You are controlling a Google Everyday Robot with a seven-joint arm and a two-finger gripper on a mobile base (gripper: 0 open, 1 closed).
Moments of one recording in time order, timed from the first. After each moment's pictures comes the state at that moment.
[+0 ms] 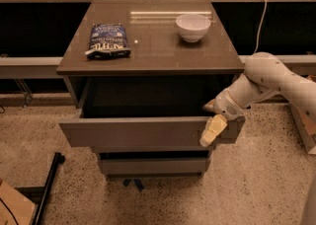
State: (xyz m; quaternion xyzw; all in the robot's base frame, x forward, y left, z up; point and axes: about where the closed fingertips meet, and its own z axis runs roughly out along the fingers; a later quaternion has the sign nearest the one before) arm 0.571 -0.164 0.654 -0.55 0.77 0.27 0.15
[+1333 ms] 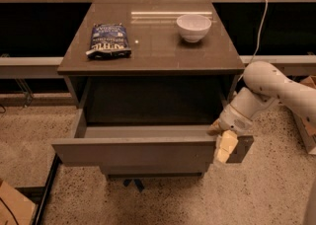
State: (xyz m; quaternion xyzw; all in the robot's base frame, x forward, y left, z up) arm 0.496 -0.178 0.640 -0.56 0.76 0.32 0.03
